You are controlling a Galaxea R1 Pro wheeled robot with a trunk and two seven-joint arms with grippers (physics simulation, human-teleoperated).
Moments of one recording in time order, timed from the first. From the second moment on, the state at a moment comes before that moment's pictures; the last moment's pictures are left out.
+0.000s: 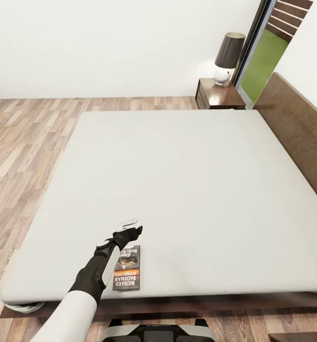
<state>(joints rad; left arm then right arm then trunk) -0.65 -0.17 0.05 -0.83 0.15 0.30 -0.04 -0.36 -0.25 -0.10 -0.04 -0.21 -0.02 0.15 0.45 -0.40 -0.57</state>
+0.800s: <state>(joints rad) -0.79 -0.17 0.06 -0.86 0.15 0.60 -0.01 -0.36 -0.25 -0.10 -0.05 -0.21 -0.02 0.15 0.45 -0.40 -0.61</state>
